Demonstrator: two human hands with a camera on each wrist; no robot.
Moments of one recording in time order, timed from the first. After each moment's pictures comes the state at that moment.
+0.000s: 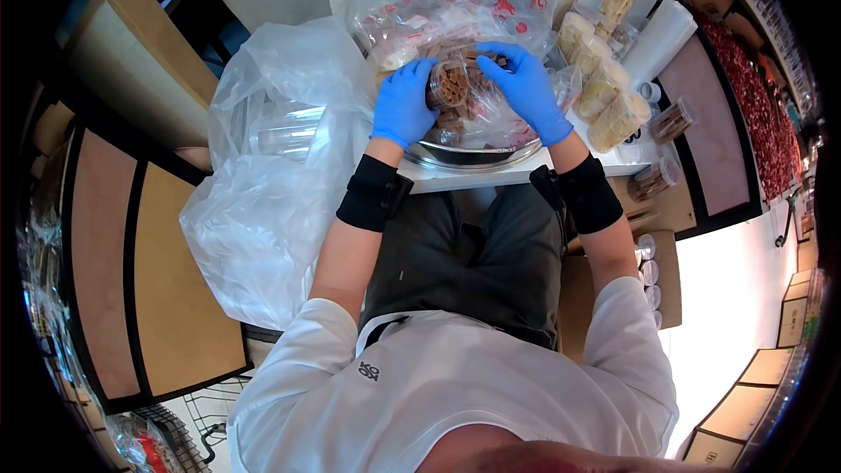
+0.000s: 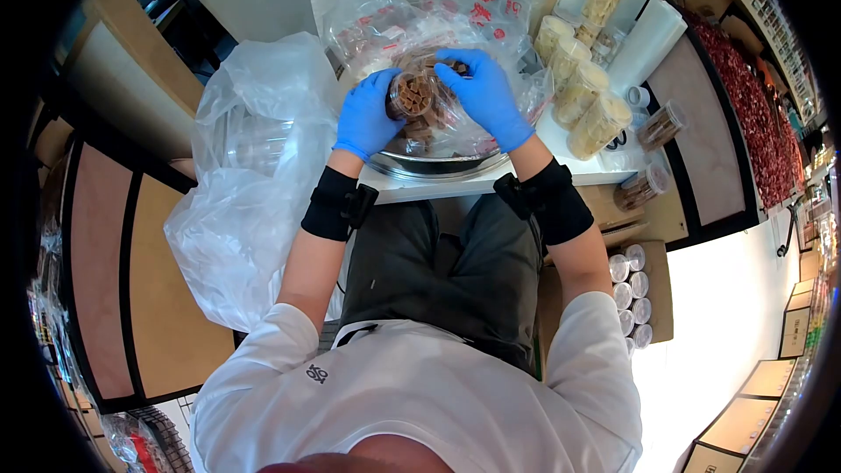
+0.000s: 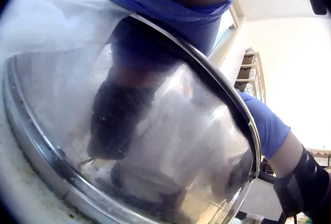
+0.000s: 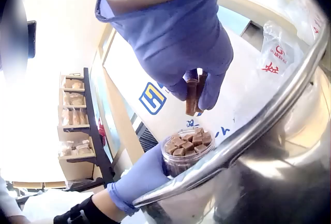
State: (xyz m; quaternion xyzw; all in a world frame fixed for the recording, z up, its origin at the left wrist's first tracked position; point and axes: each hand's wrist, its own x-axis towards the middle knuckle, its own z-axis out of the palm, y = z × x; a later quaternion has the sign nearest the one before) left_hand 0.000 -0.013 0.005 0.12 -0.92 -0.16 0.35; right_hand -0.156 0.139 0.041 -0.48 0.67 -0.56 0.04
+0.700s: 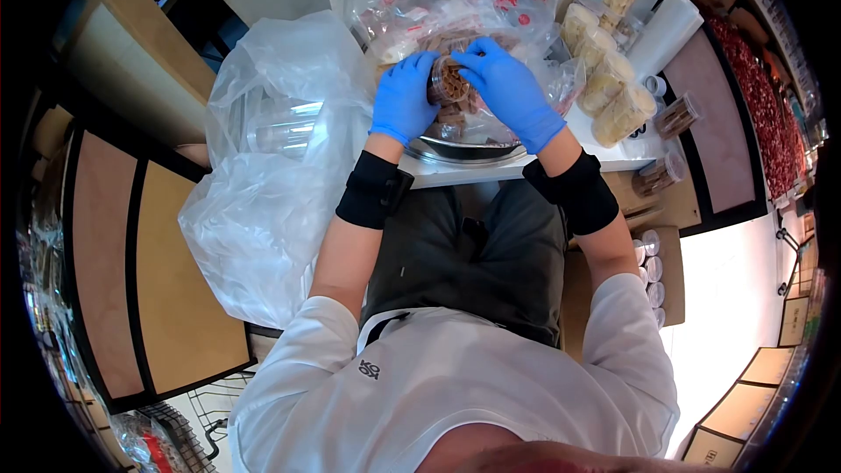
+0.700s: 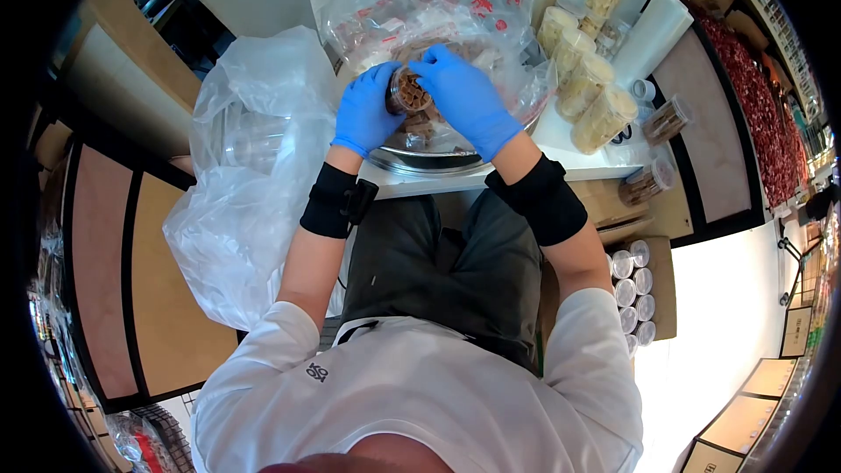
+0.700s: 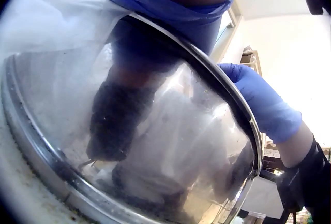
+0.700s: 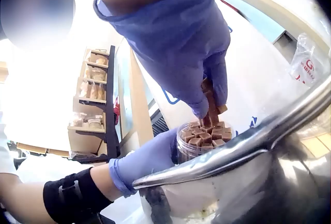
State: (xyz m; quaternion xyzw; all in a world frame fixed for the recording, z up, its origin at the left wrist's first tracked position) left_hand 0.000 -0.011 0.007 0.10 -0.92 -0.14 0.35; right_hand -0.123 0.135 0.052 -0.61 0.73 -0.26 -0.16
